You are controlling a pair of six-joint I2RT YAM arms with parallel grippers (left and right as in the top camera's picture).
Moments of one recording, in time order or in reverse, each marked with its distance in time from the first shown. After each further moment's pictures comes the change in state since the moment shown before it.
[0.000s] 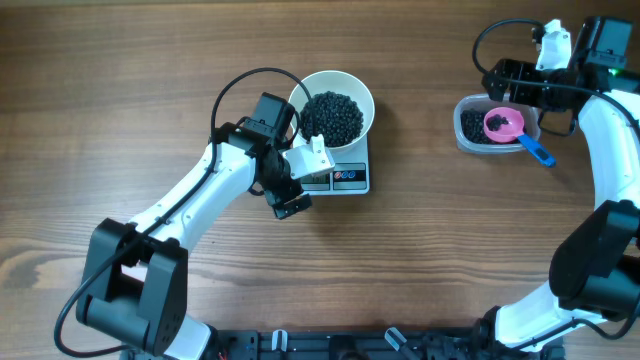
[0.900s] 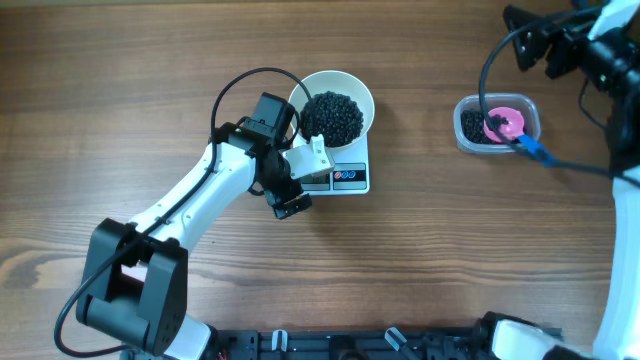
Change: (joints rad) left arm 0.000 0.000 0.000 0.000 0.000 0.000; right arm 0.001 -0.444 -0.007 0.357 -0.356 -0.055
